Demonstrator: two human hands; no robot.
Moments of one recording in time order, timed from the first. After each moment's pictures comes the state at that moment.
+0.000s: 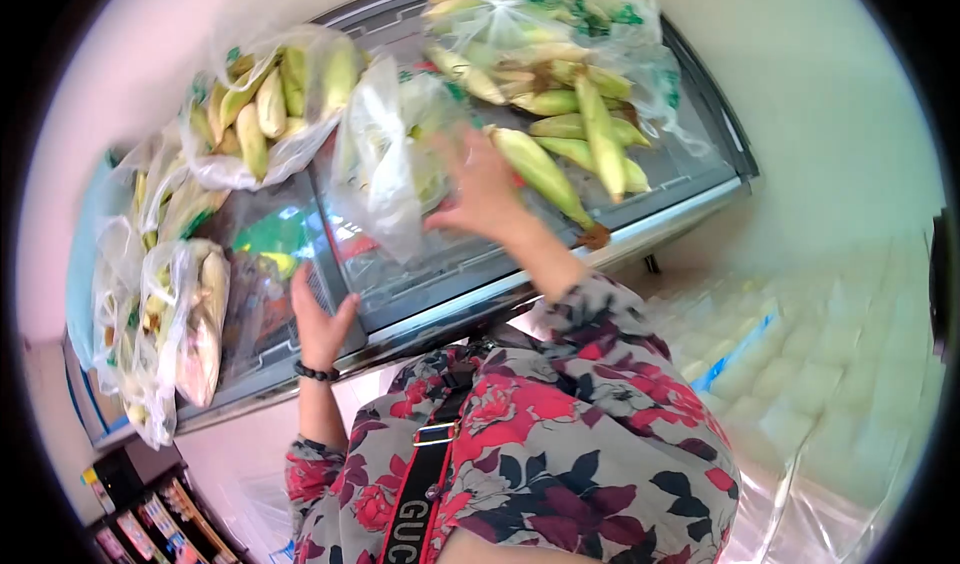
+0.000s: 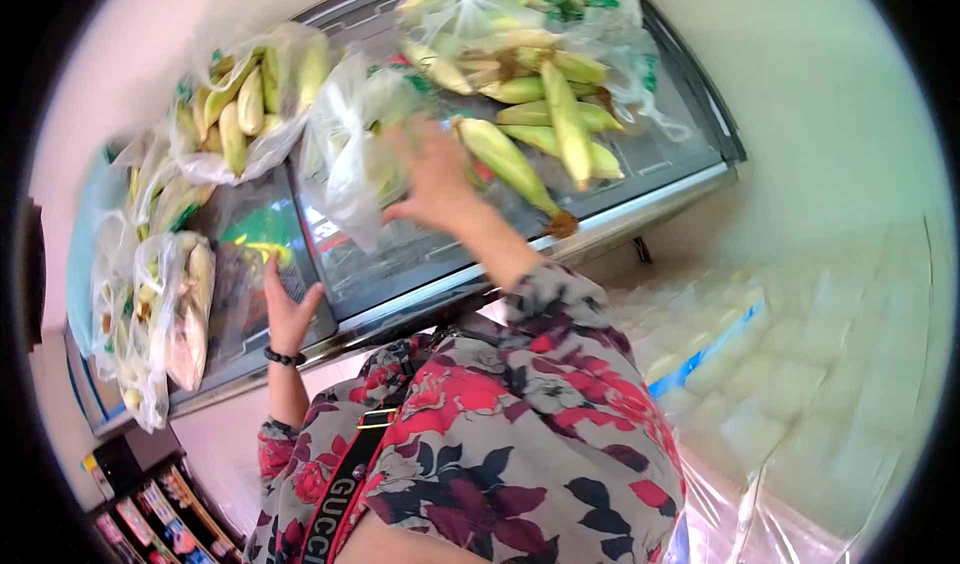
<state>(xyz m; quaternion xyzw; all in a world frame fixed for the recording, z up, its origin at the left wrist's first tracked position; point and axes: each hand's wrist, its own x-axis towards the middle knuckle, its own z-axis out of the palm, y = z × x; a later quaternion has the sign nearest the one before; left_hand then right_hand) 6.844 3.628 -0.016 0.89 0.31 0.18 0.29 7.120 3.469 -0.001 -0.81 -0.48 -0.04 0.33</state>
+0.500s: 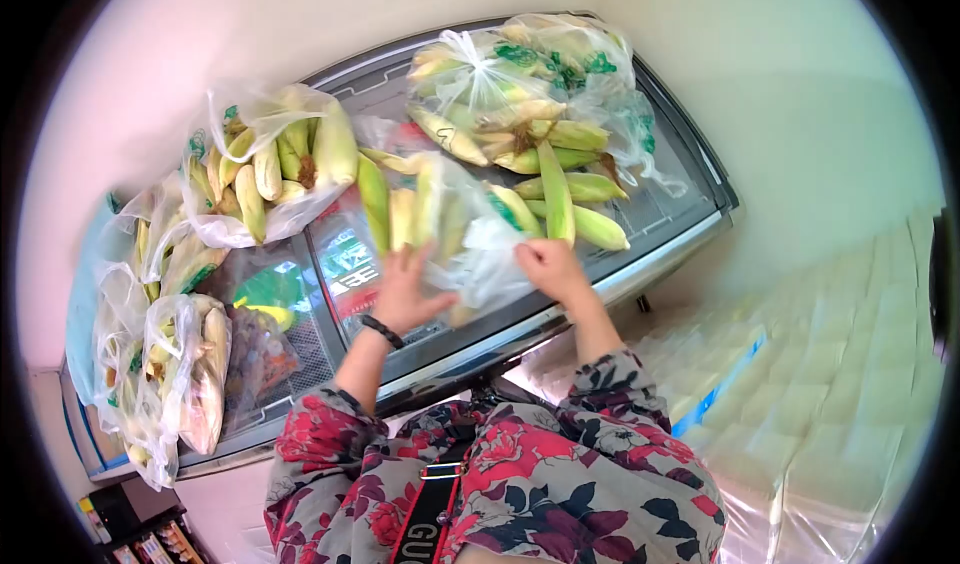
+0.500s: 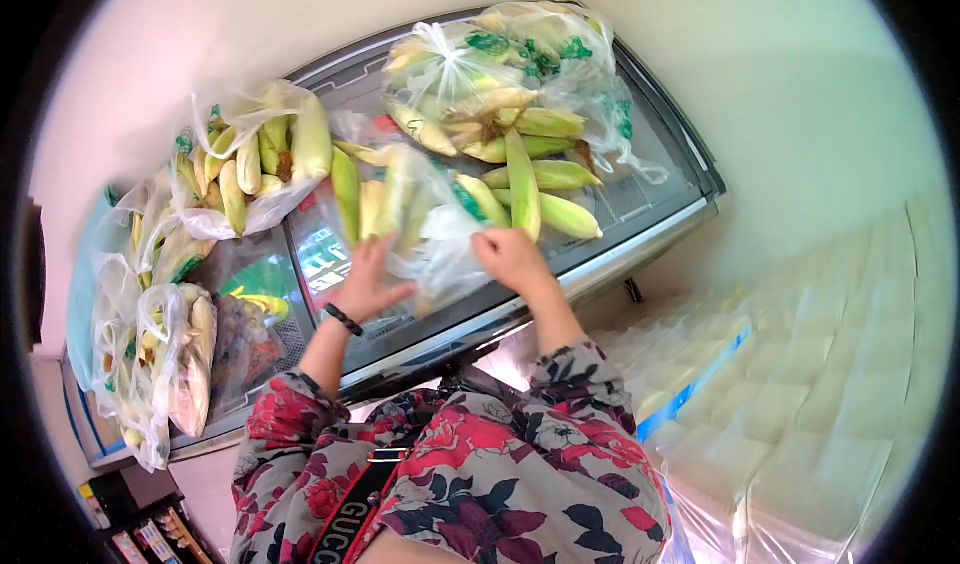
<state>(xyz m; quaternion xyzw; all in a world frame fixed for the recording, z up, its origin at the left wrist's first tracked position) 7.005 3.592 -0.028 0.94 0.09 0.03 0.33 7.153 3.367 -0.006 -0.83 -0.28 0.15 0.45</state>
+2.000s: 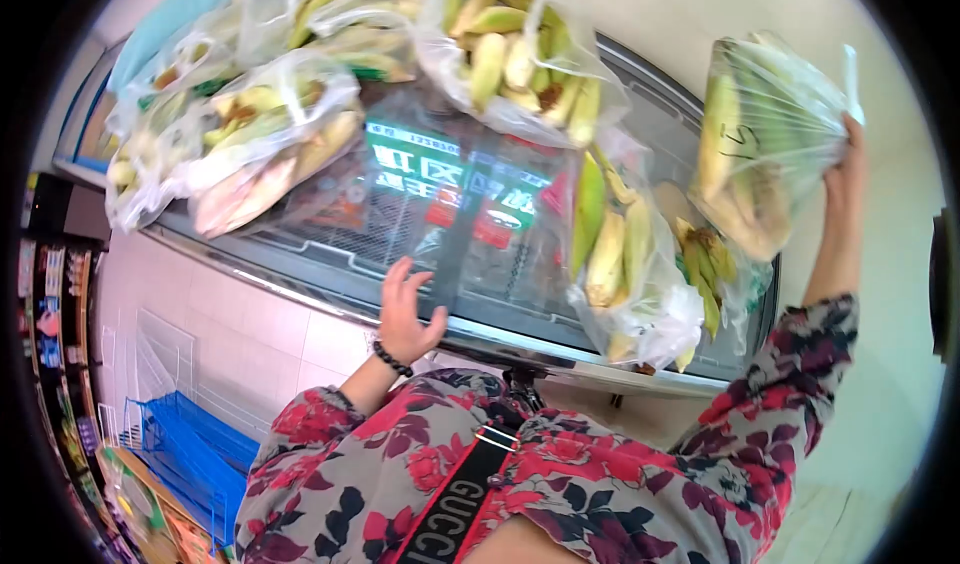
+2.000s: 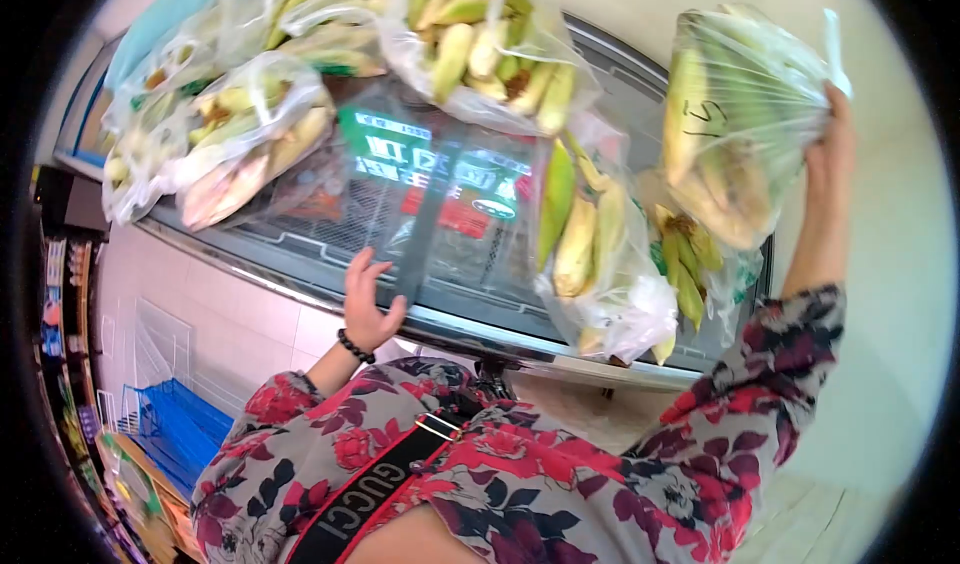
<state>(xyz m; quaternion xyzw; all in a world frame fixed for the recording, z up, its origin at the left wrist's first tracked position) 6.779 3.591 -0.057 0.81 0.39 0.34 0.28 7.360 3.573 0.272 -0.61 -0.27 0.16 0.73</state>
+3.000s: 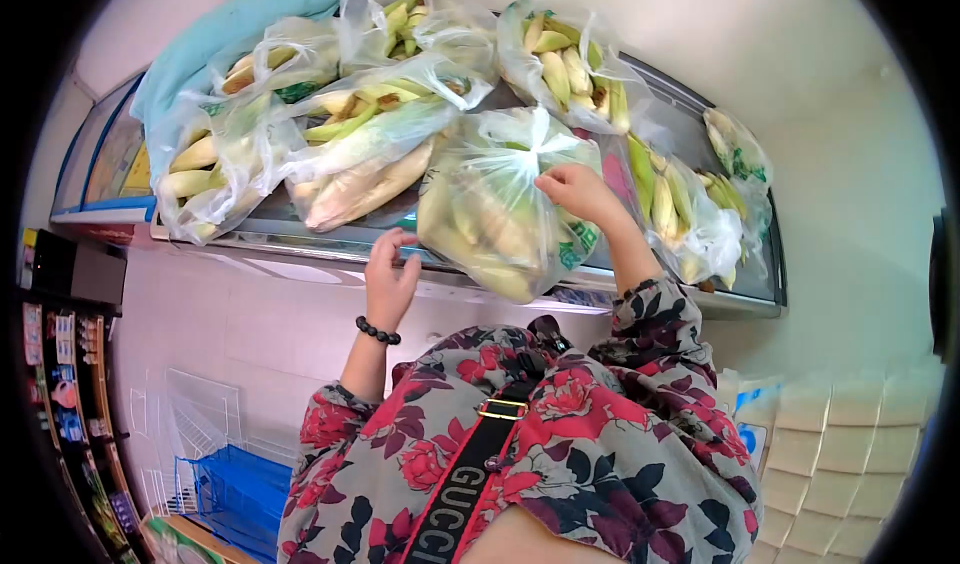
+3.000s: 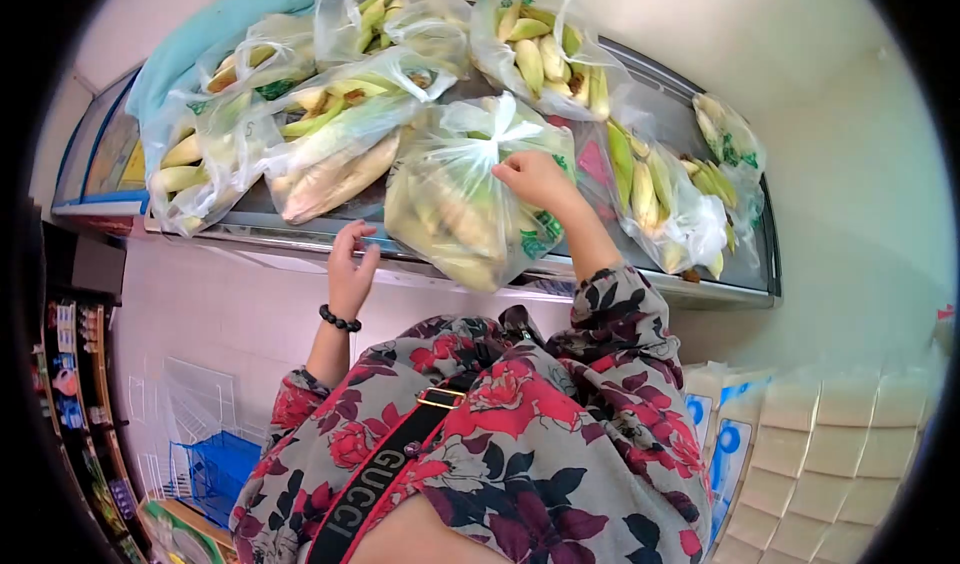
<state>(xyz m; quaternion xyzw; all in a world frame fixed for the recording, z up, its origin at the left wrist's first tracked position) 6.544 3.701 0.008 0.72 0.37 0.41 0.43 6.862 3.646 0.079 -0.77 -0.53 0.26 0.23</state>
